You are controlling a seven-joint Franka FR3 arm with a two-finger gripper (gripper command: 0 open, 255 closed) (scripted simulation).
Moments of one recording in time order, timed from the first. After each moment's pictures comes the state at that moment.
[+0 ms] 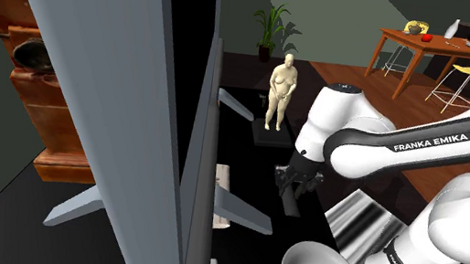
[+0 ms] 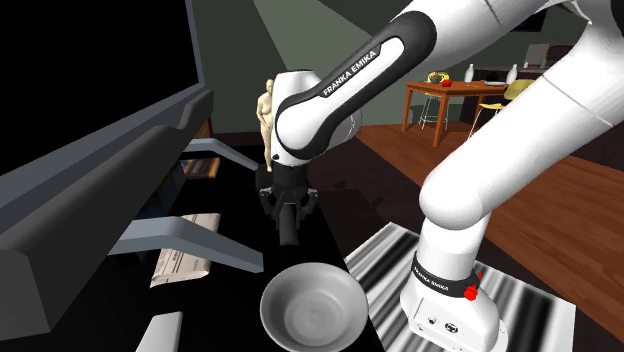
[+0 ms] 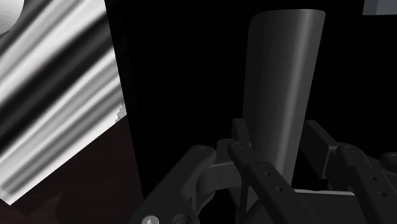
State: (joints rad) arm 0.08 -0.58 0.50 -2.84 0.43 2.35 0.87
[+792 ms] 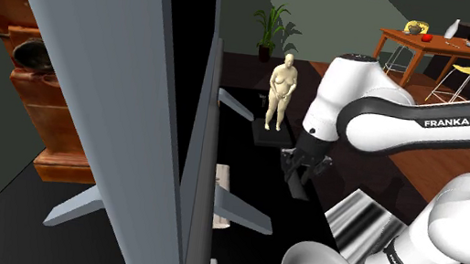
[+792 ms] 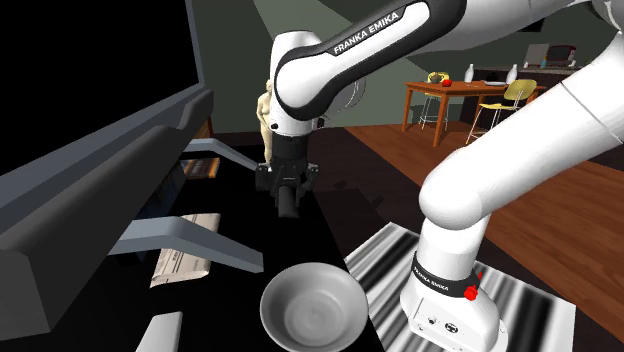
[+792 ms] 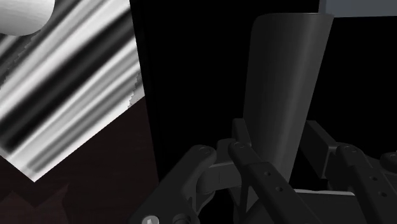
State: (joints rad) arm 0.07 -0.70 0.45 -2.75 0.39 2.13 0.89
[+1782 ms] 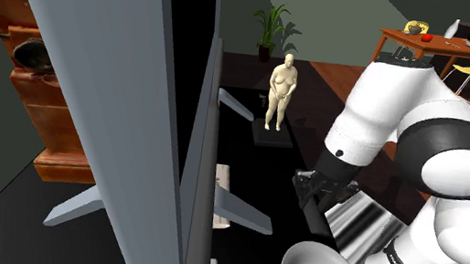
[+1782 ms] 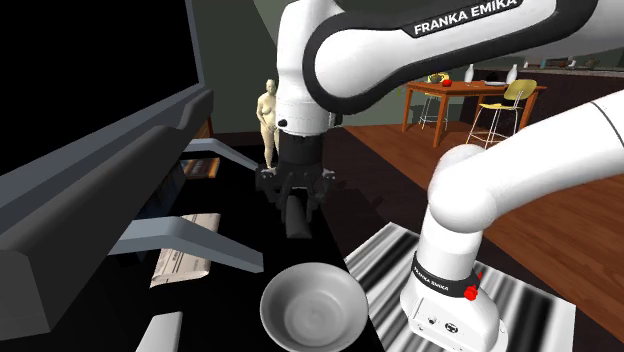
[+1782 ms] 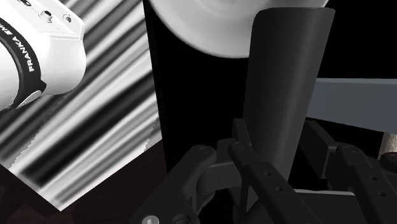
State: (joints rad) arm 0.24 -0.95 0.53 -2.77 0.49 1.93 1.07
